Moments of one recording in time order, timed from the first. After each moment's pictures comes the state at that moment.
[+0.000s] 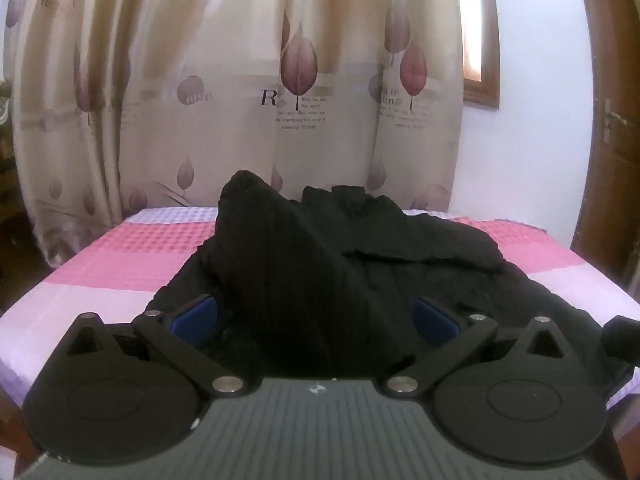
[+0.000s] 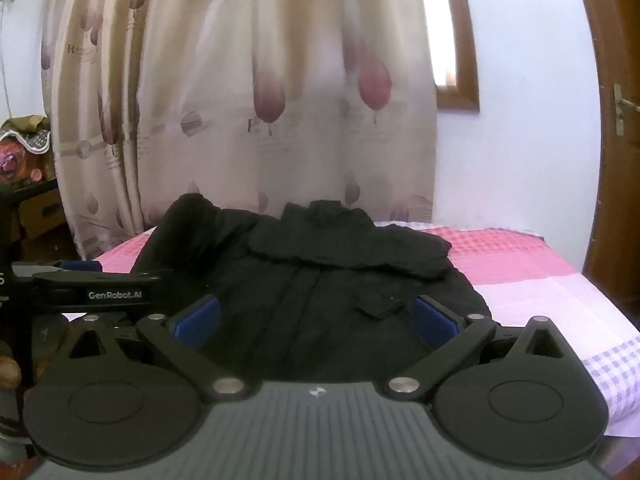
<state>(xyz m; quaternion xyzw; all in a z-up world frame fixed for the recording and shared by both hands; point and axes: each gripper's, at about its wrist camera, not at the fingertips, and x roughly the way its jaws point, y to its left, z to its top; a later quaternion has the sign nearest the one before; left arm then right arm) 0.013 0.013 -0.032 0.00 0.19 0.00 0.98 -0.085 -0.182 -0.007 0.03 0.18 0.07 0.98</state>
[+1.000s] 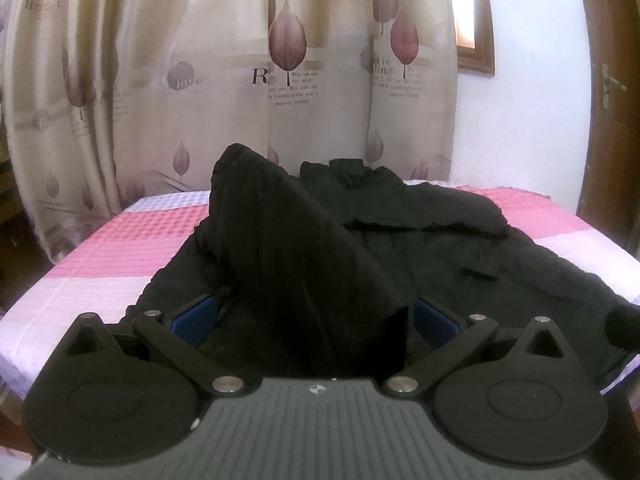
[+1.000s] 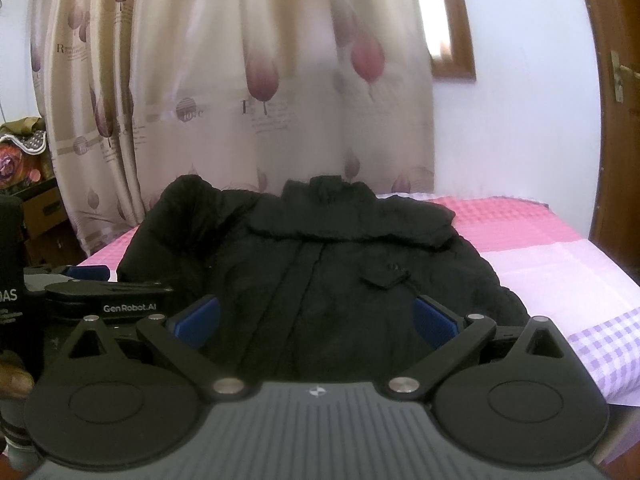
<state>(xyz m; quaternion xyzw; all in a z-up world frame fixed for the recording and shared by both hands) 0.016 0.002 -0.054 0.03 0.22 0.00 0.98 -0.081 -0.185 -0.016 0.06 0.21 0.08 0.97</state>
